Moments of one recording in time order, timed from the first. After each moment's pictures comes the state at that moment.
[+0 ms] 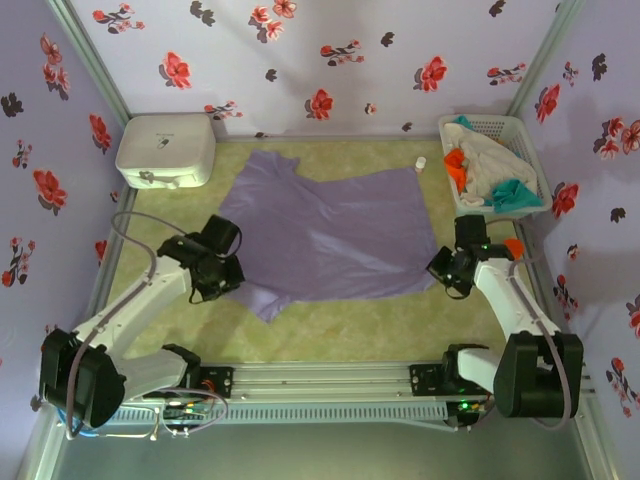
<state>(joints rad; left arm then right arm) -0.47 1.16 0.90 -1.04 -0.03 -0.83 0.00 1.14 0.72 -0.78 -0.15 0.67</state>
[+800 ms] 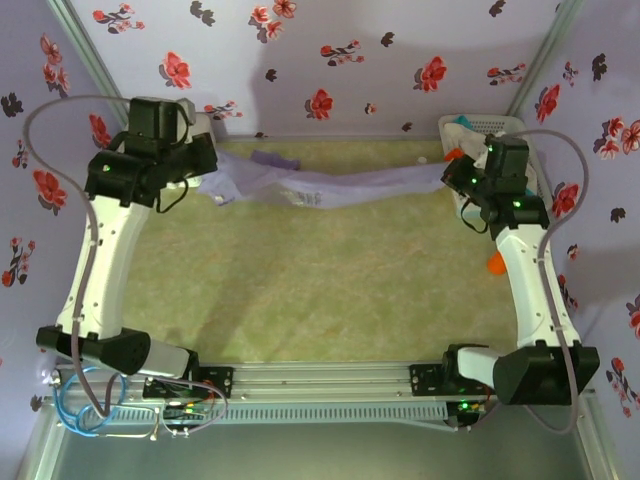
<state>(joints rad) -0.28 1.41 1.91 -1.13 0.00 -0.39 0.00 1.20 1.29 -0.61 -0.20 0.60</state>
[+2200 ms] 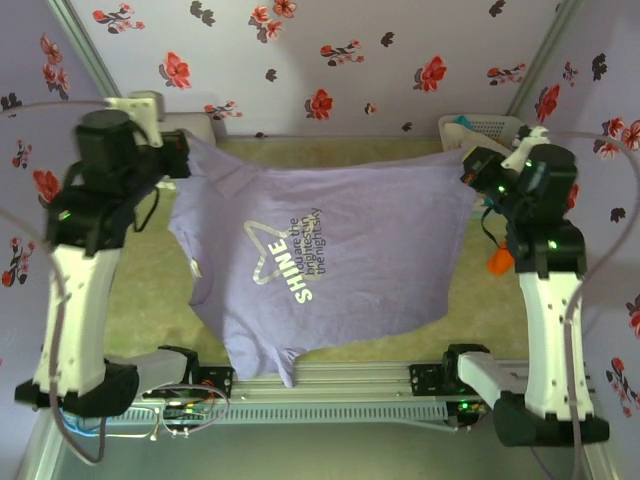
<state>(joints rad) -0.25 1.23 1.75 -0.94 -0.07 -0.21 0.00 1.03 1.39 -0.70 -0.24 0.59</state>
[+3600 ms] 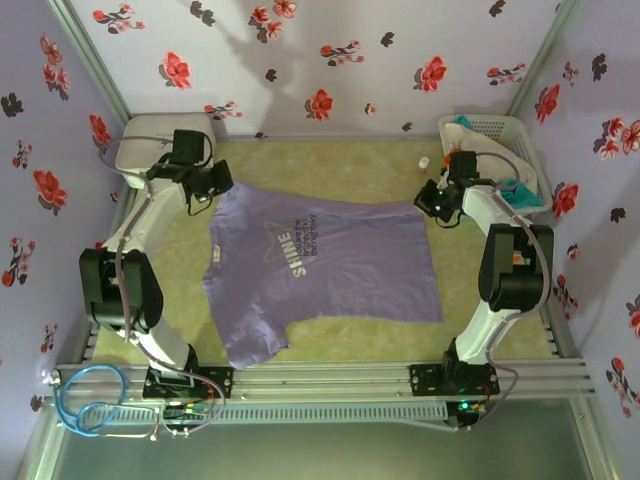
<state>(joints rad) -0.14 1.64 1.40 -0.65 0.16 -0.49 -0.02 1.78 1.25 -0.53 -0.39 0.56</state>
